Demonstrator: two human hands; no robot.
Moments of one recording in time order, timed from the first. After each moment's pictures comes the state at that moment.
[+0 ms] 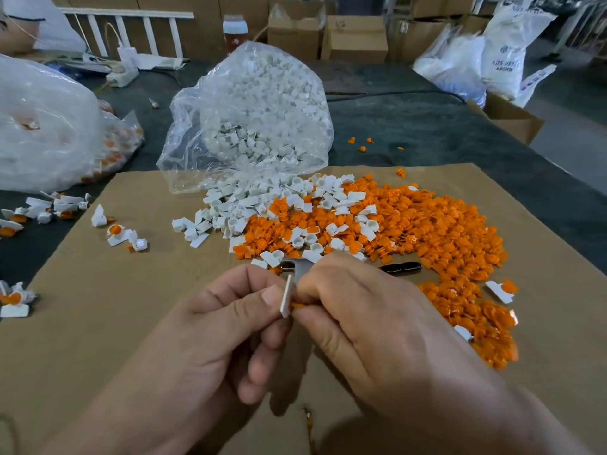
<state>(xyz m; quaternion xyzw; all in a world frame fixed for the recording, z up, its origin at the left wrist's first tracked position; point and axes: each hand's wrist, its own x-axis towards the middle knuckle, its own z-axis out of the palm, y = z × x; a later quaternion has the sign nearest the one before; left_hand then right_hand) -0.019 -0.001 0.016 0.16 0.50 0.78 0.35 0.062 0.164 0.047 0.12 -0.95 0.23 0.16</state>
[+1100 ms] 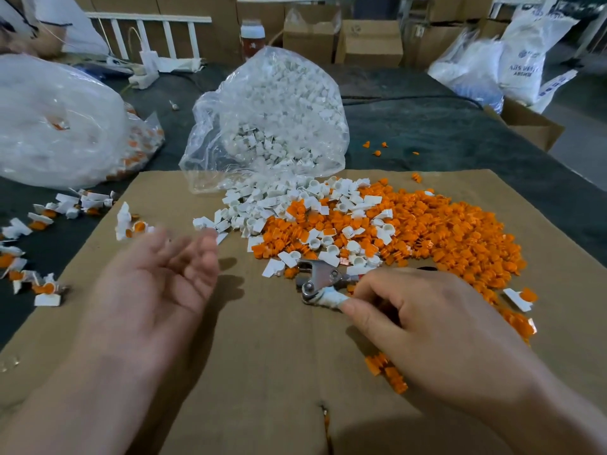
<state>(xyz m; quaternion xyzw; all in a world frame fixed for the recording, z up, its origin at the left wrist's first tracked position) -0.094 -0.041 -0.007 -0.06 0.39 0.90 0.20 0.067 0.183 0.044 -0.03 -0.97 0.21 0.11</state>
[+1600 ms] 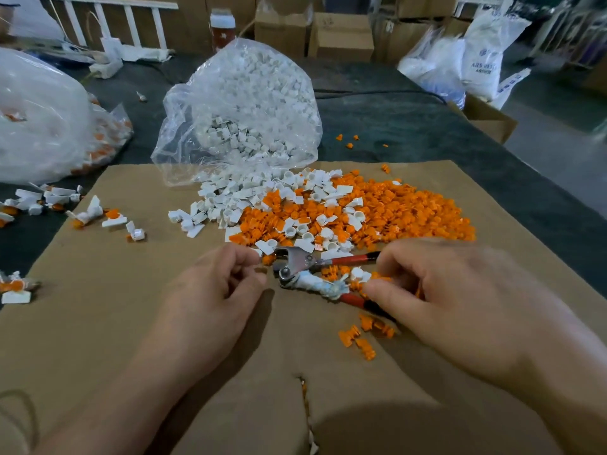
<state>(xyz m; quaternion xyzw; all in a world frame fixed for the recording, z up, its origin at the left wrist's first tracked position) -0.041 0.000 -0.003 0.24 0.87 0.42 0.02 0.099 0.192 0.078 -0.11 -0.98 0.11 0.08</state>
